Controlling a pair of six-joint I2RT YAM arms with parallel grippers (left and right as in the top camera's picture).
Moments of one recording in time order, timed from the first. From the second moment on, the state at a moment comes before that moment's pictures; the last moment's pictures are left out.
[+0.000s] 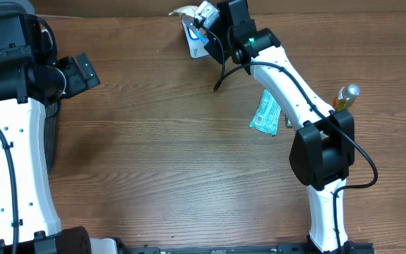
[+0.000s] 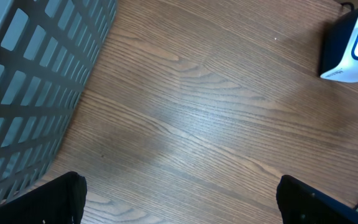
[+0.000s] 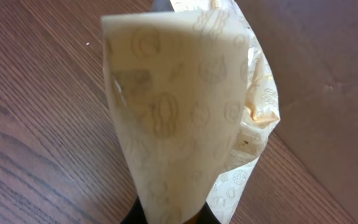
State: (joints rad) left arm 0.17 1.58 1.79 -1.27 0.02 -0.30; right arm 0.42 2.24 2.05 -0.59 -0.02 -0.48
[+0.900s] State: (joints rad) left arm 0.17 1.58 1.79 -1.27 0.02 -0.30; right arm 0.43 2.25 2.02 -0.52 0.02 -0.53
